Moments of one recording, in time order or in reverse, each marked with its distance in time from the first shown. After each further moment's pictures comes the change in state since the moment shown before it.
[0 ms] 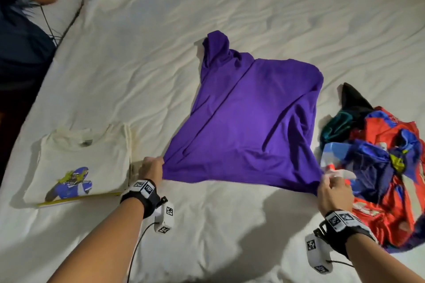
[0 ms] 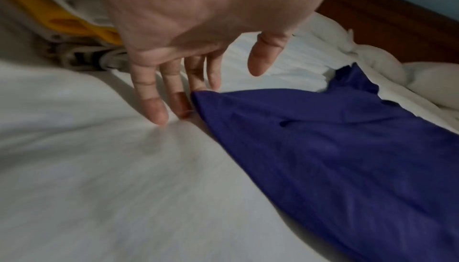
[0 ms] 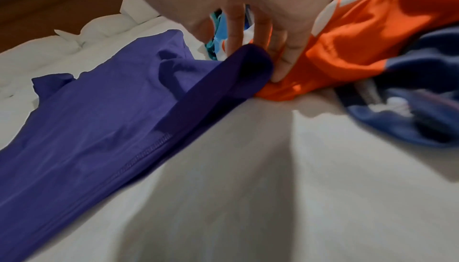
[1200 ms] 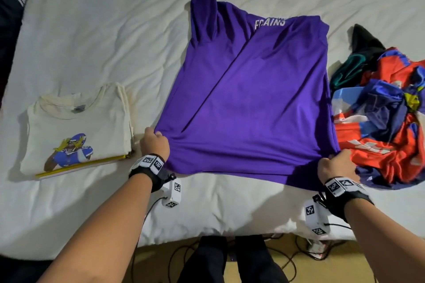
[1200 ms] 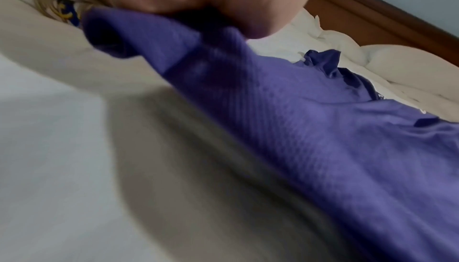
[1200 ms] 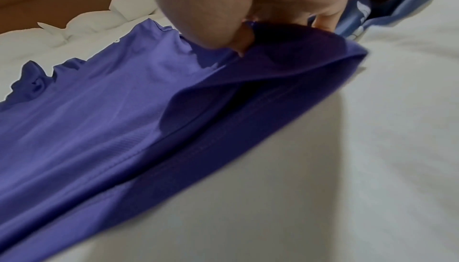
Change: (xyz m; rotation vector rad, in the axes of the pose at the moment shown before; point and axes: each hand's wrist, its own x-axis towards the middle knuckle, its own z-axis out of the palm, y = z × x) left_hand -0.023 -0.037 -0.002 0.261 0.141 0.269; right_hand -0.065 0.029 0.013 -0.298 0.015 0.291
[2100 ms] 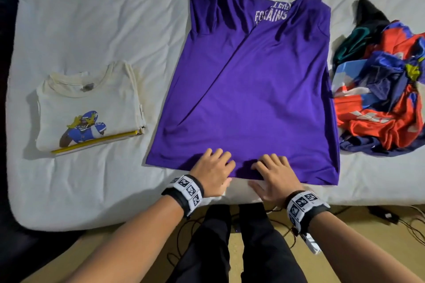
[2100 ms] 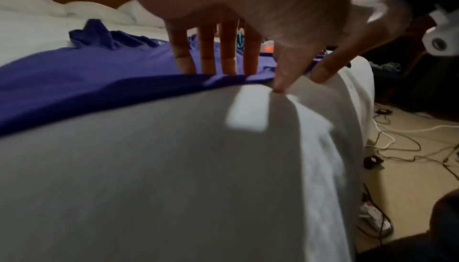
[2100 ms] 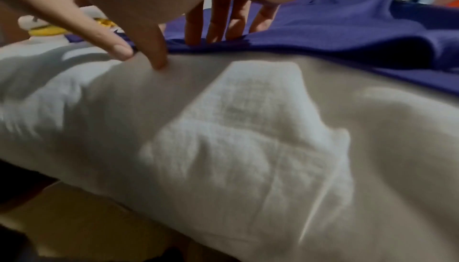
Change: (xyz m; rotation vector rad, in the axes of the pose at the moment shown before) left_hand -0.145 -0.054 0.026 0.735 -0.325 1.506; right_hand -0.132 0.049 0.078 -0.366 -0.076 -1.450
